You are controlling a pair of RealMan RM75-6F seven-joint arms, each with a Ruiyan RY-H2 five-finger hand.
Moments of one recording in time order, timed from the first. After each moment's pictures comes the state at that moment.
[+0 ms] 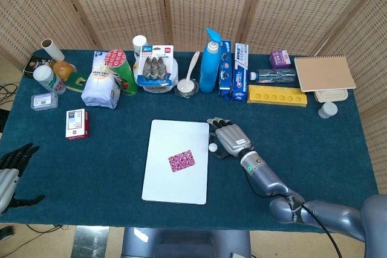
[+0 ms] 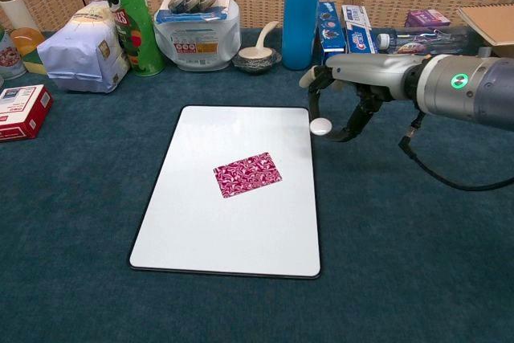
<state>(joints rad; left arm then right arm) -0.11 -0.78 0.05 -2.01 1.44 1.30 0.00 0.86 -1.54 0.20 -1.48 -1.00 0.78 -0.30</state>
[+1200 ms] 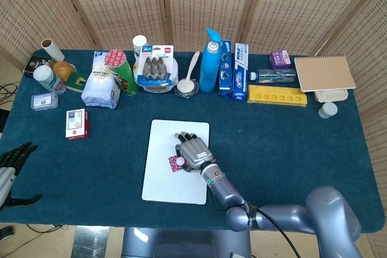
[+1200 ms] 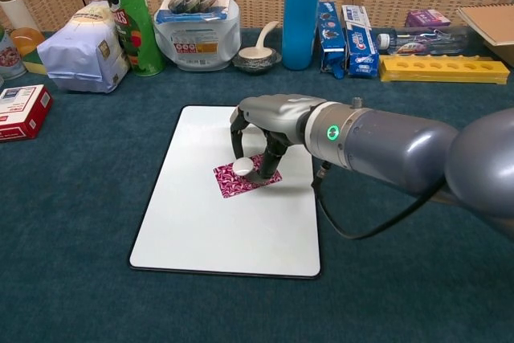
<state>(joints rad) -0.13 -0.74 0.05 -1.97 1.47 1.26 -0.11 1.04 -1.83 0.21 -1.42 -0.68 0.89 -0.59</state>
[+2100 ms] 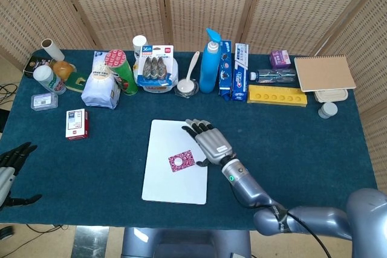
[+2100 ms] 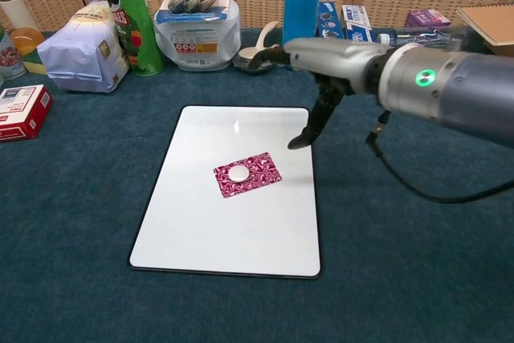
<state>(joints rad) -0.12 -0.75 0.05 -1.96 1.47 1.27 -0.10 0.89 -1.56 0.18 -1.63 -1.00 0.97 -0.38</state>
